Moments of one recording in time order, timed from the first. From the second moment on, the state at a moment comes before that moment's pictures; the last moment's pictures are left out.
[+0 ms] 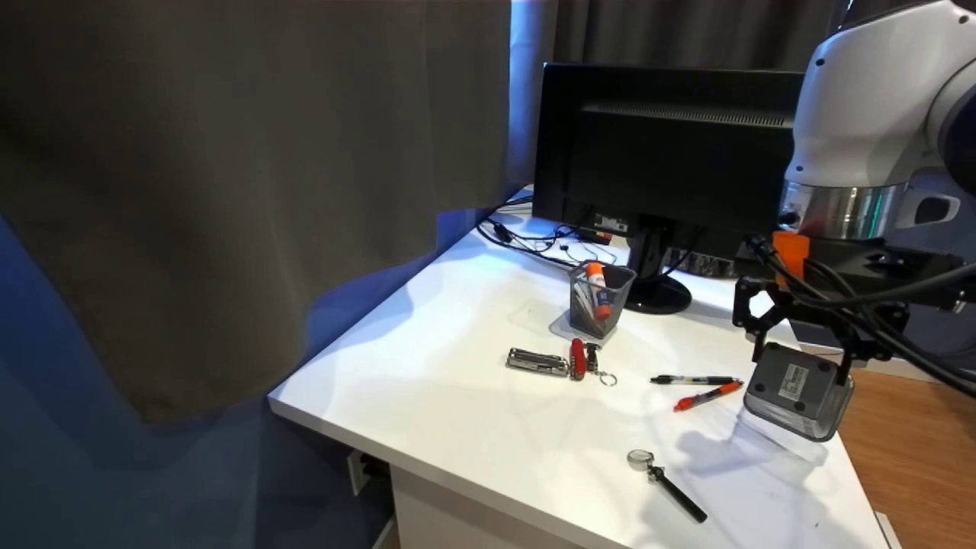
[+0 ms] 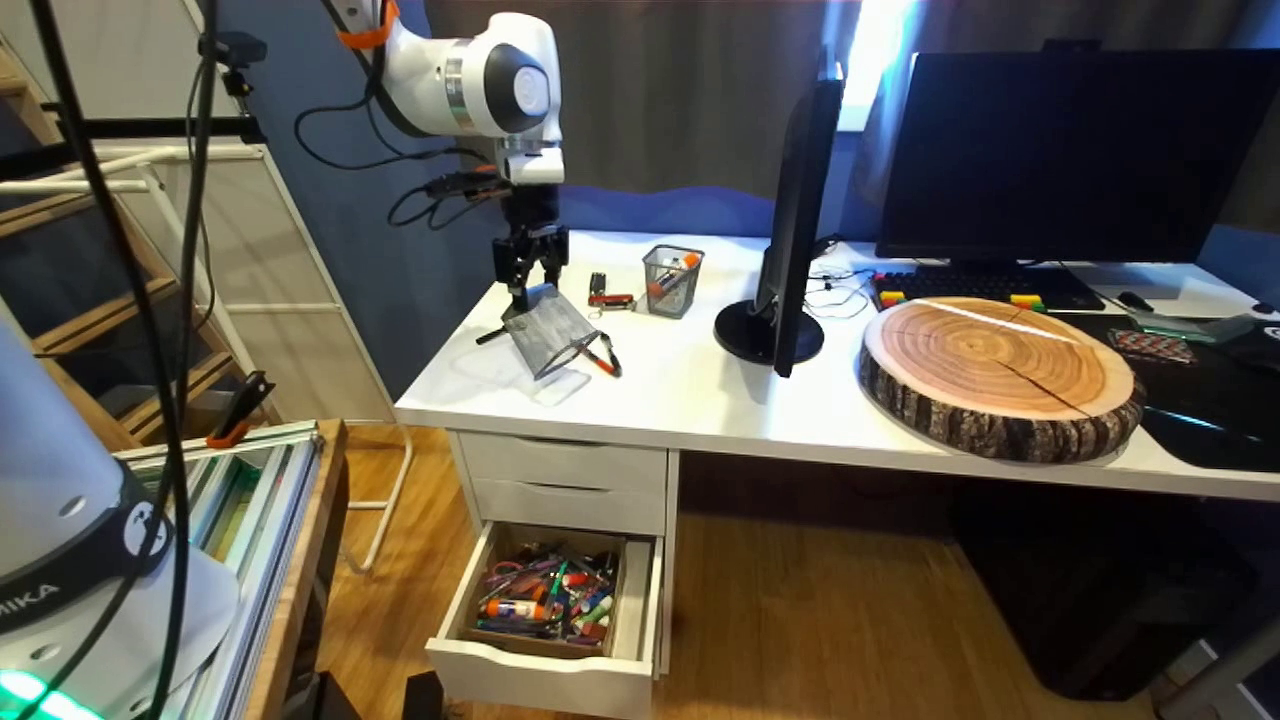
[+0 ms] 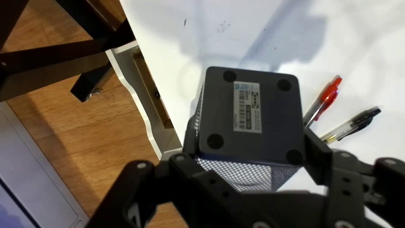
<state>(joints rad) 0.64 0.40 0.19 -2.12 -0.21 2.36 1.73</state>
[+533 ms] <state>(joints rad) 0.66 0.45 0.18 -2.12 -0.24 2.40 1.85</state>
